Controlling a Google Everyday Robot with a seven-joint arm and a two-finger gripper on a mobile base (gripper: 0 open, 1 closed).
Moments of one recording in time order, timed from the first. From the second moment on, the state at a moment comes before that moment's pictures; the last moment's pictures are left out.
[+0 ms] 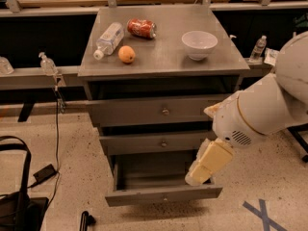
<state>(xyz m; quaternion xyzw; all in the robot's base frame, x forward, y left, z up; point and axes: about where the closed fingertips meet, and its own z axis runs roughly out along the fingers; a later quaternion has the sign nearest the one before) 0.410 -0.111 0.847 -0.54 0.80 0.12 0.23</state>
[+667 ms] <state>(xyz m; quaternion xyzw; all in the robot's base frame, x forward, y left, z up) 0.422 -0.109 0.784 -0.51 0.81 0.18 0.25</state>
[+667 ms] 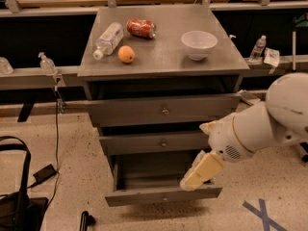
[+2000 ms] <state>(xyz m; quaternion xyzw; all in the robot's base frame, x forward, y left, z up) 0.456 -0.092 0.613 -0.44 0.79 0.29 0.32</state>
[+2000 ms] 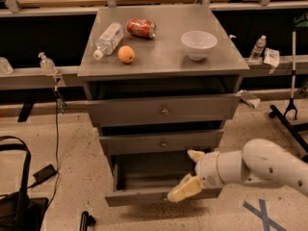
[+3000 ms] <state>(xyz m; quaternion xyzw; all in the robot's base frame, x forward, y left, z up) 0.488 -0.060 0.463 -0.45 0.77 0.27 0.35</state>
